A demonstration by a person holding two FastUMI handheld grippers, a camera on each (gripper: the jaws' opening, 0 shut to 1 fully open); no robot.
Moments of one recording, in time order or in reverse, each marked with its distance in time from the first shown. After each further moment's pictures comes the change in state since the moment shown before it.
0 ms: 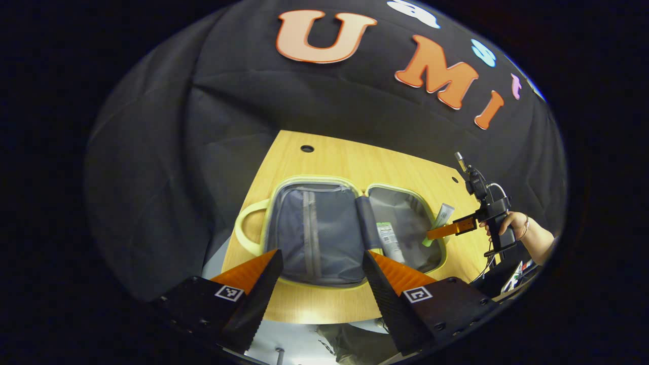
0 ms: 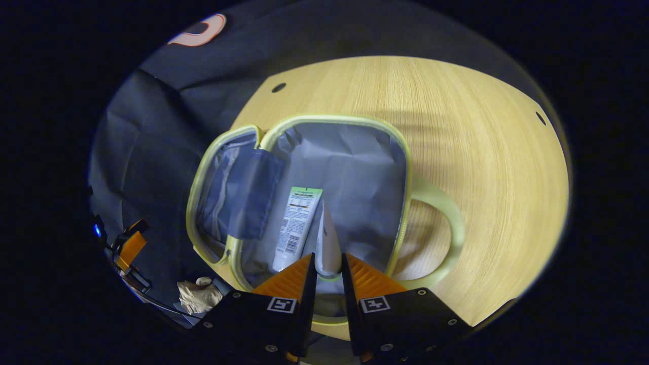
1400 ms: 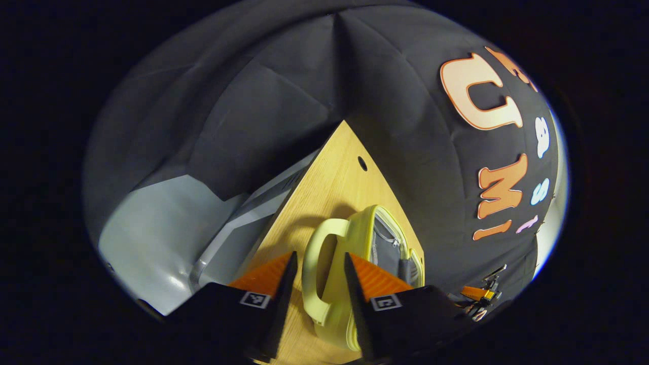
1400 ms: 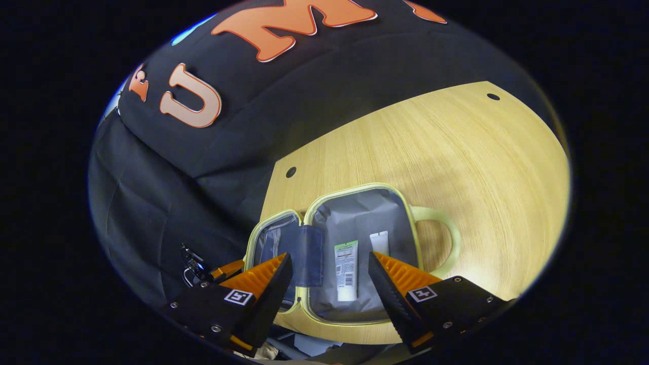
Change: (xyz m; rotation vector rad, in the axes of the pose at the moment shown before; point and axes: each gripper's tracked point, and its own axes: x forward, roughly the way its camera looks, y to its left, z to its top) left arm 0.167 0.155 -0.001 -0.659 -0.022 -0.259; right arm -0.110 0.047 0.044 0.291 -0.490 0.112
